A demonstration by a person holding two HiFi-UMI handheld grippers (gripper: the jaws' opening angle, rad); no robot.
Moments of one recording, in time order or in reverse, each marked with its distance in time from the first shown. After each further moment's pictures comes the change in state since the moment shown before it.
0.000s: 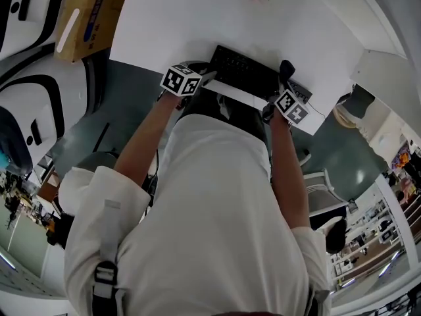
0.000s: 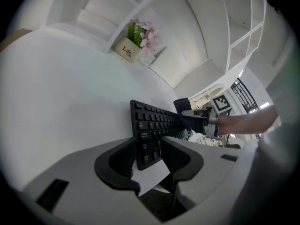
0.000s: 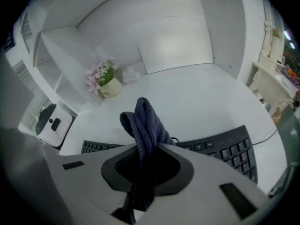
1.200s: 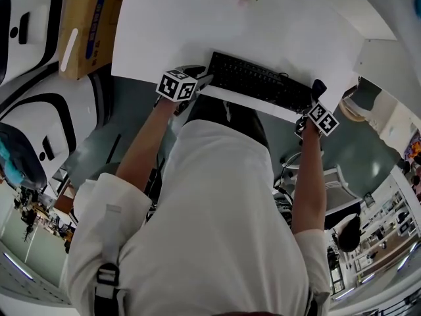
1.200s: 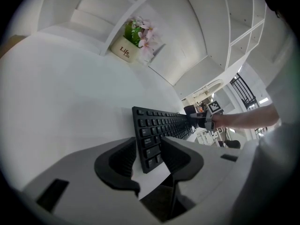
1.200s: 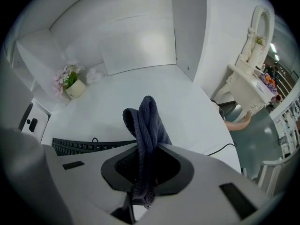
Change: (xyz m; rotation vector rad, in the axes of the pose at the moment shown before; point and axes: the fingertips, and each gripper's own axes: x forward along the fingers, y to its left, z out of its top) left arm -0.010 0.006 0.013 0.037 0.053 0.000; right arm -0.047 -0.160 0.010 0.050 0.058 -0.230
